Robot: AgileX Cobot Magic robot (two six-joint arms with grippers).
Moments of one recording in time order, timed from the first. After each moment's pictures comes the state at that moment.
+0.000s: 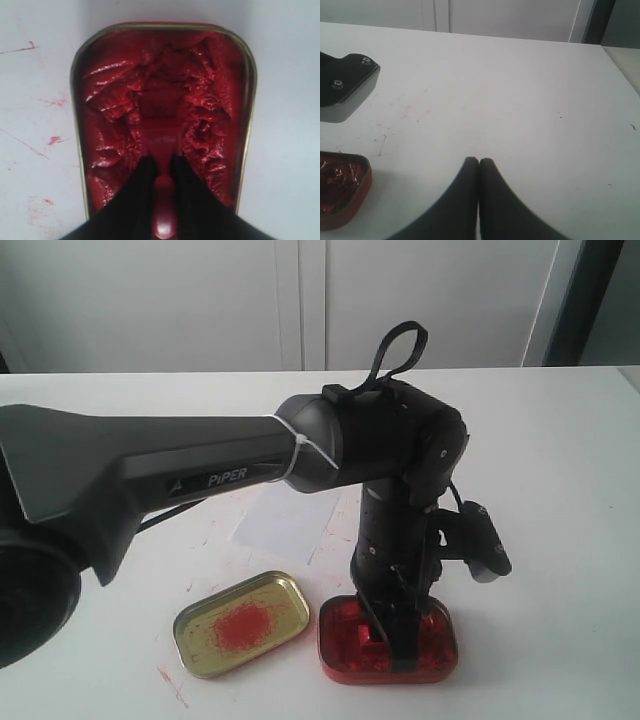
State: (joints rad) left arm -1.00 2.26 -1.90 -0.05 1.27 0.60; right arm 0.12 0.00 -0.01 -0.02 0.36 0.02
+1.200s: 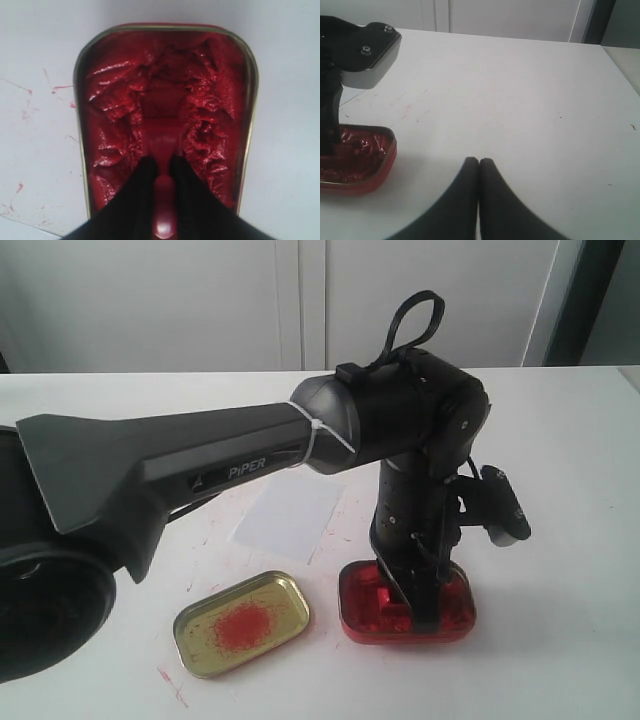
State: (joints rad) left arm -1.00 2.30 -2.08 0.00 1.32 0.57; right arm 0.12 0.00 -0.01 -0.02 0.36 0.02
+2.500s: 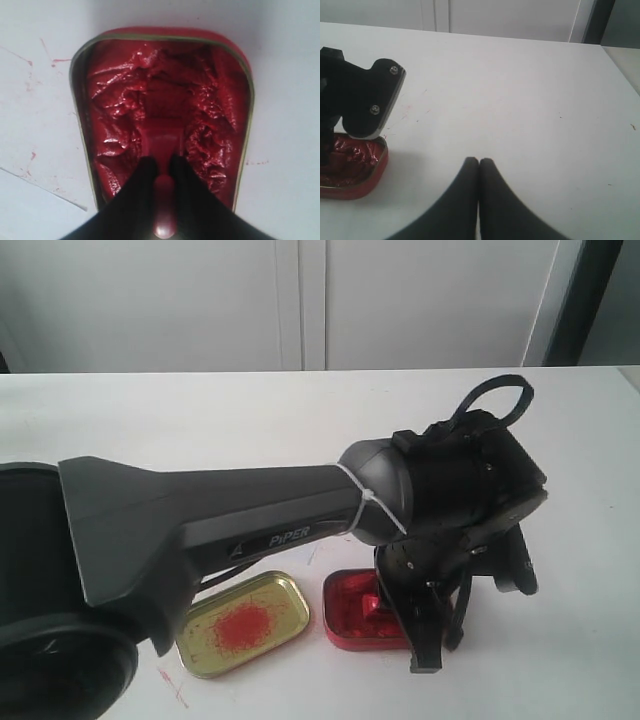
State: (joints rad) left arm -1.12 2.32 -2.03 0.28 1.32 0.38; right arm 0.12 0.00 -0.01 -0.02 0.36 0.02
